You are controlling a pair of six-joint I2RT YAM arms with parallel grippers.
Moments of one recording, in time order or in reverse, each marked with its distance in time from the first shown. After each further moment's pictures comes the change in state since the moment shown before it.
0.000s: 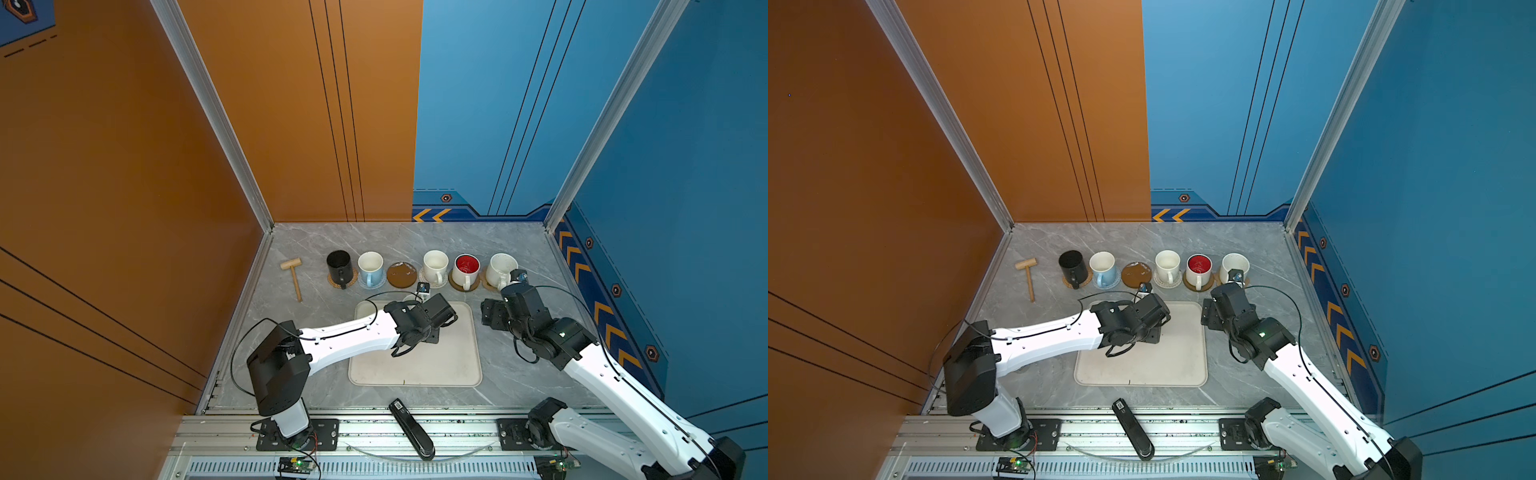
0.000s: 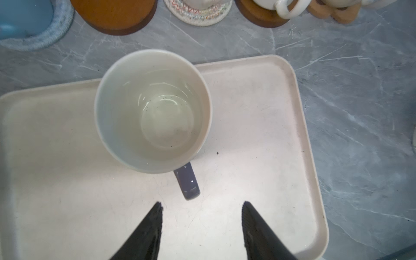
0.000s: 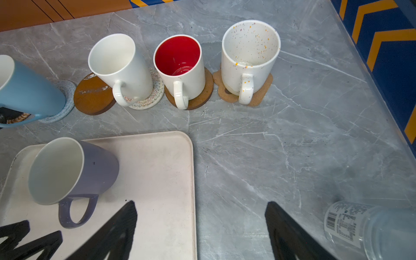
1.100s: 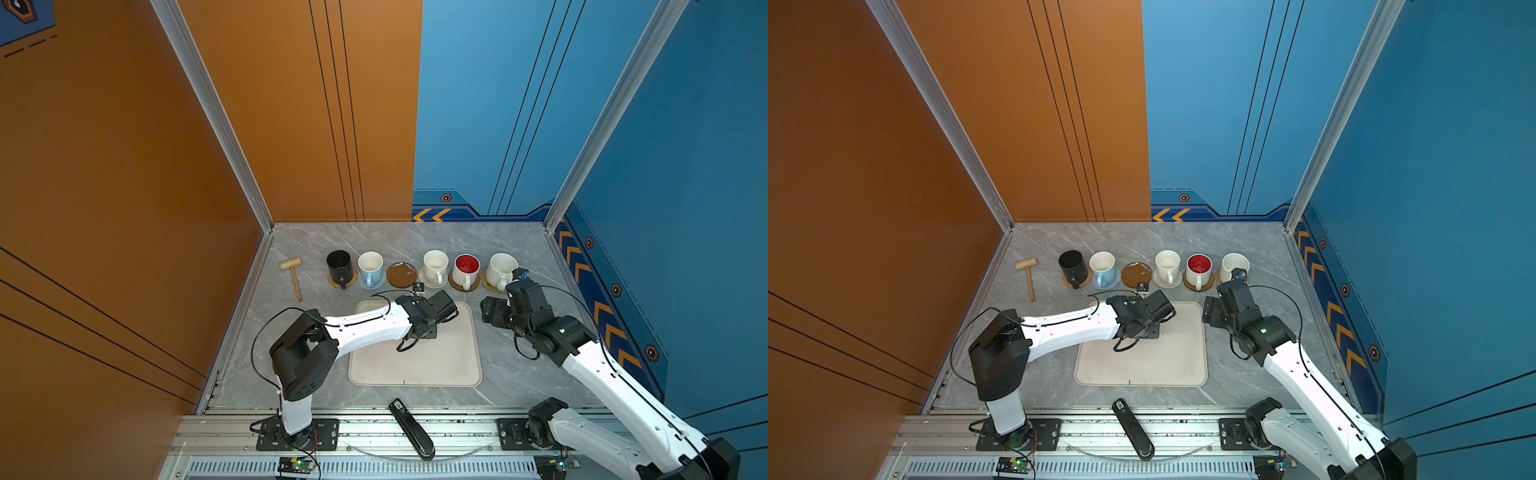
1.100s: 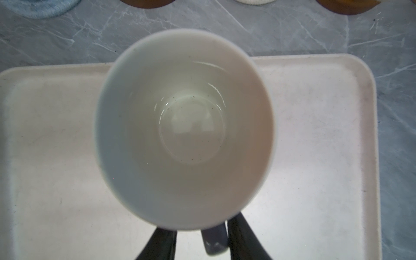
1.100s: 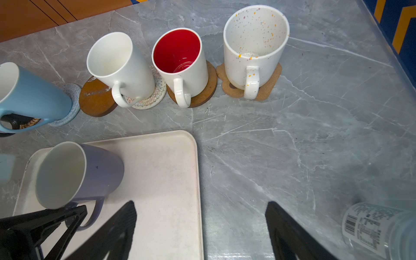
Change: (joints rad) left arm 0.057 0.126 0.064 -0.058 -0.023 -0.062; right arm -0.077 0.015 -0.017 0.044 -0.109 -0.004
